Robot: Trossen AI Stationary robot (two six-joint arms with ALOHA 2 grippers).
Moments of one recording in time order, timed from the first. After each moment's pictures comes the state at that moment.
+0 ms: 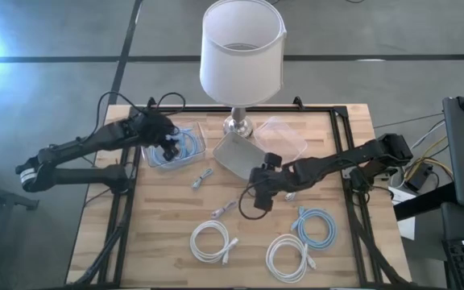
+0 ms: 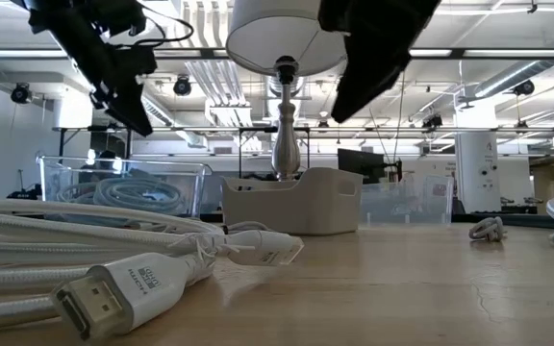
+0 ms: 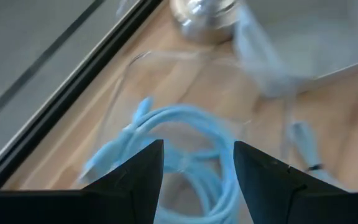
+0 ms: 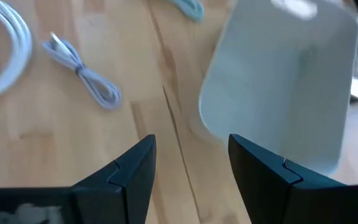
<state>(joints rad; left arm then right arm) 0.51 0.88 0.76 -0.66 -0.11 0.00 0.21 1.63 1.23 -0.66 0.36 0.37</state>
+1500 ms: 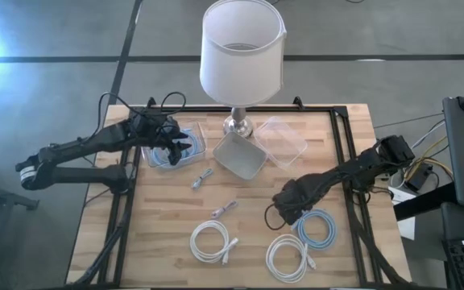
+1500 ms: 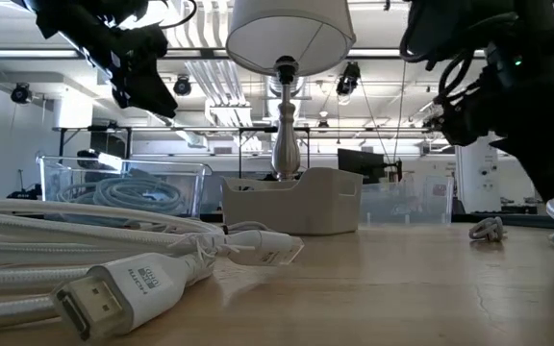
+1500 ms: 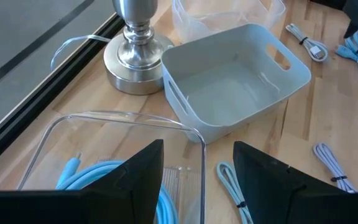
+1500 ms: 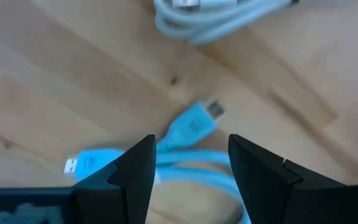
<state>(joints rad) 0.46 0.88 0.75 -0.49 0.09 -0.03 0.32 1.62 0.95 -0.97 -0.13 1.27</state>
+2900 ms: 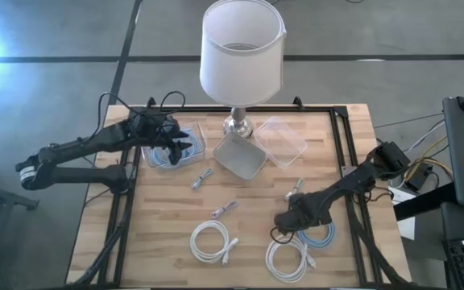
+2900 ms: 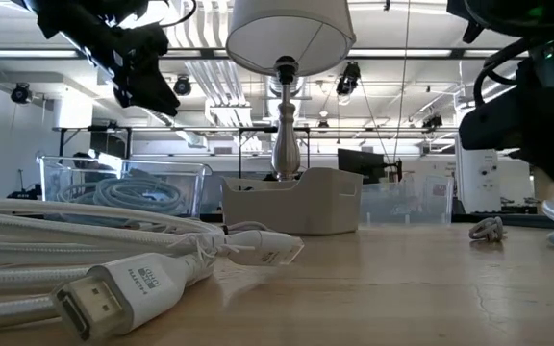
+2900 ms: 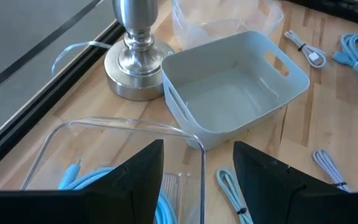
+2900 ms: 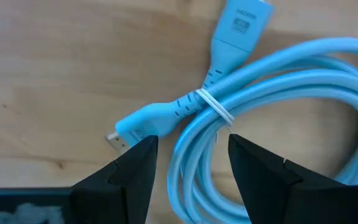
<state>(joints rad) 0.46 0.88 0.75 -0.46 0.09 -0.04 0.49 1.72 0.99 -0.86 -0.12 1.95</state>
